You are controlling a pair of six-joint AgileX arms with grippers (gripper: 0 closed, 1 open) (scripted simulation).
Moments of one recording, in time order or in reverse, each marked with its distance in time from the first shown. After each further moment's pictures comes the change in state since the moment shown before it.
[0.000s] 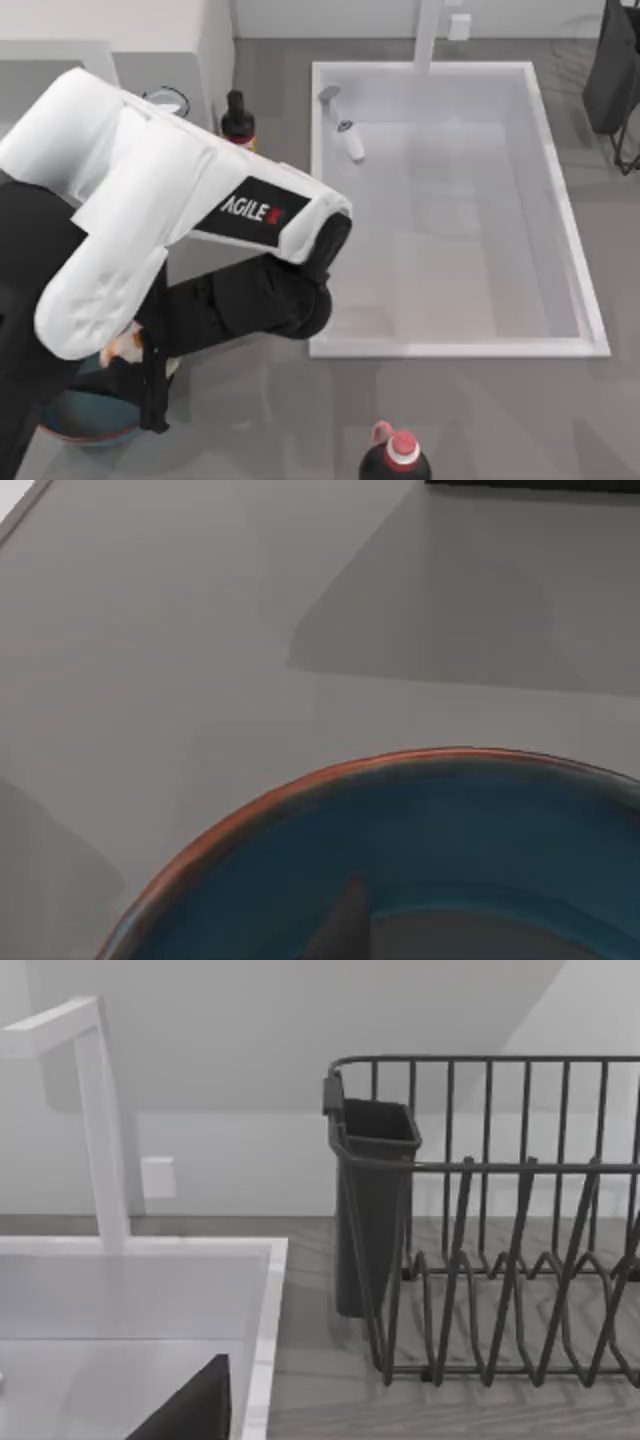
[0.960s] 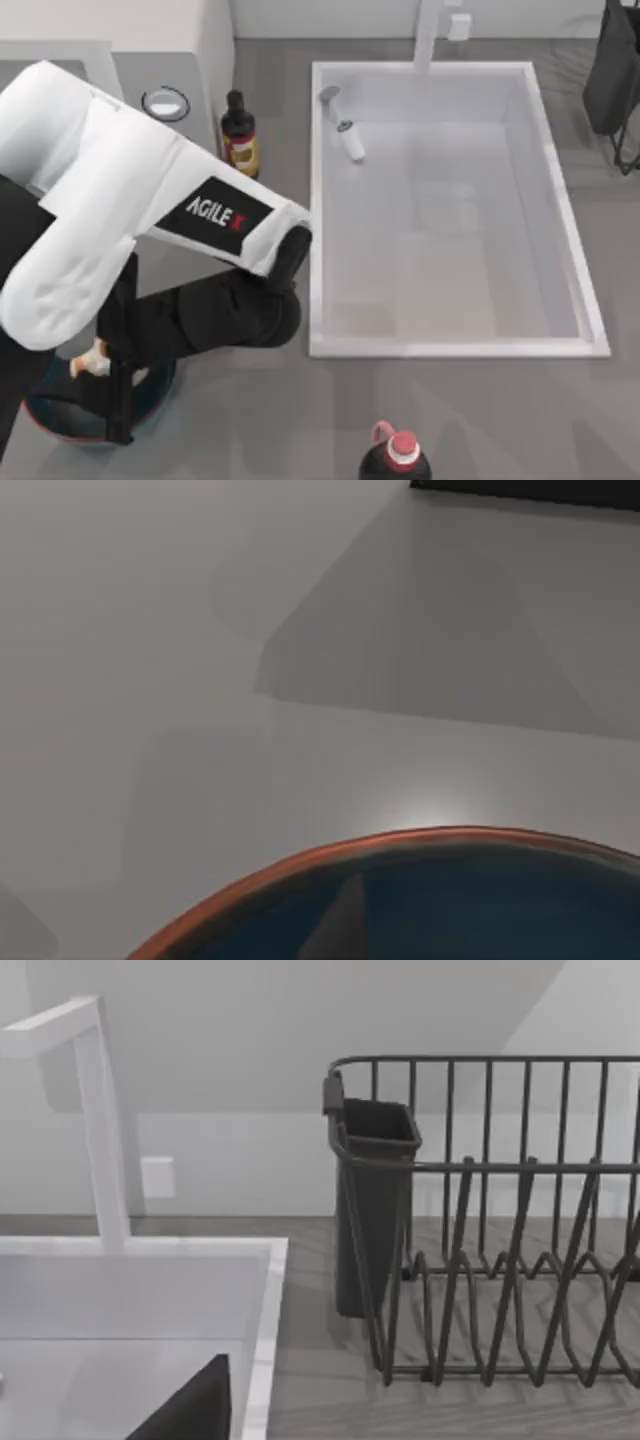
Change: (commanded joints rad) left arm 0.065 -0.002 -0.151 0.164 -0.060 0.046; right arm 0.000 0.000 0.000 0.000 0.000 0.000
